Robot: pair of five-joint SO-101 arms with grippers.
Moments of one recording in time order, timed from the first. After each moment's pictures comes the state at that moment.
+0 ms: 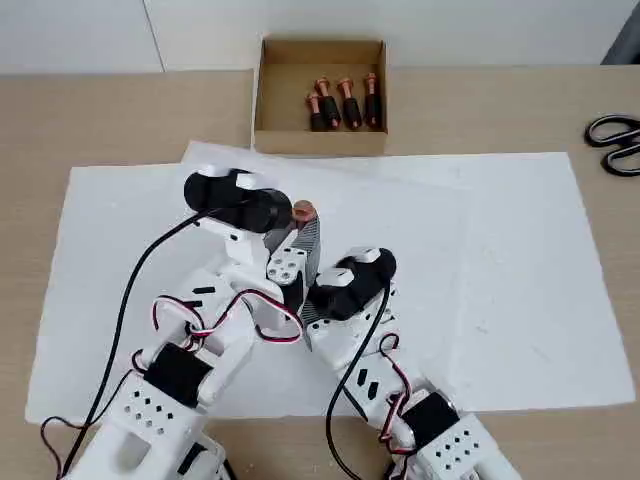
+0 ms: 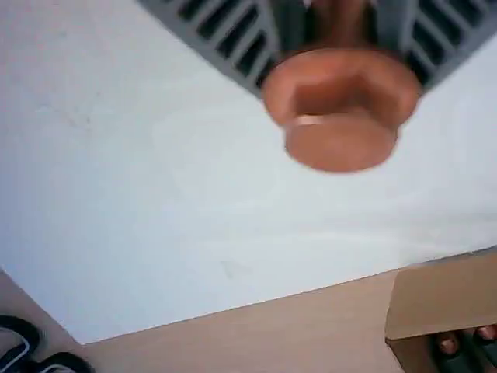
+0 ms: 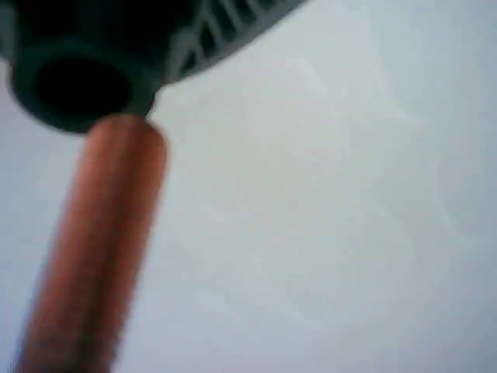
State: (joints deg) left arm 26.5 -59.9 61.3 30.7 17.9; right arm -38.3 -82.1 95.0 16.5 -8.2
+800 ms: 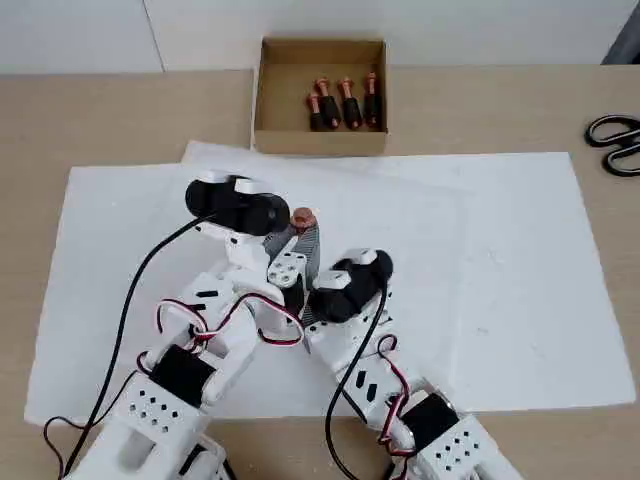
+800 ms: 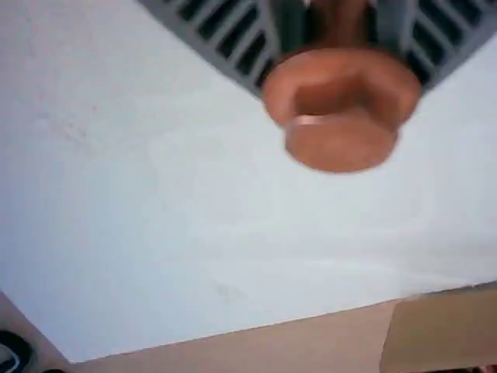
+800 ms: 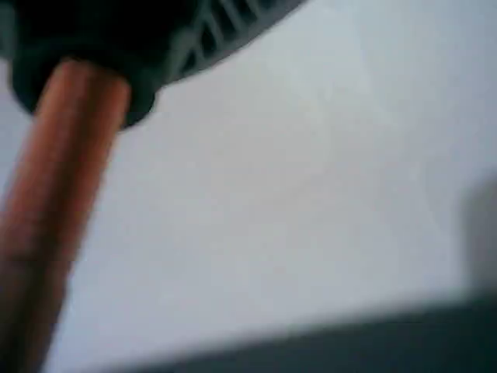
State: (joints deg) left arm 26.4 -59.9 65.0 28.4 20.0; right arm -39.2 -82.1 95.0 16.5 -8.2
